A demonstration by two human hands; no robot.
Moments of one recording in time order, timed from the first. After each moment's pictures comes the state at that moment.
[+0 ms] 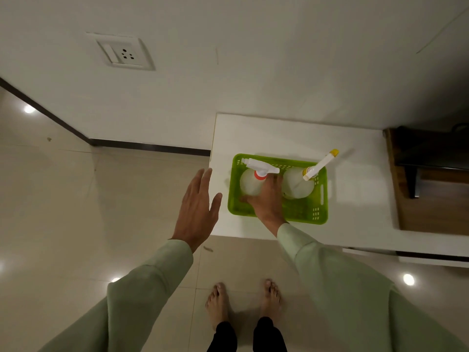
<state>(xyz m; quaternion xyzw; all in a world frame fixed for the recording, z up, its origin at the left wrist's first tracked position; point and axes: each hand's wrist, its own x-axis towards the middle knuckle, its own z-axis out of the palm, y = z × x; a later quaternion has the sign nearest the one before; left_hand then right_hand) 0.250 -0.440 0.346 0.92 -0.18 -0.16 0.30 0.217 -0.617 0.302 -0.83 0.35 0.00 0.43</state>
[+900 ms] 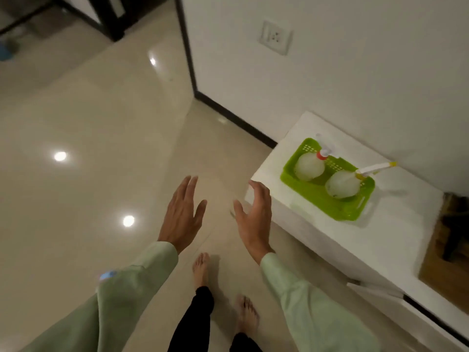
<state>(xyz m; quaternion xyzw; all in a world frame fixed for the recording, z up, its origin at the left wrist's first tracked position) 0.009 -0.292 0.407 0.94 0.08 -0.07 0.32 0.033 -0.463 0.397 -0.88 0.07 0.02 0.47</state>
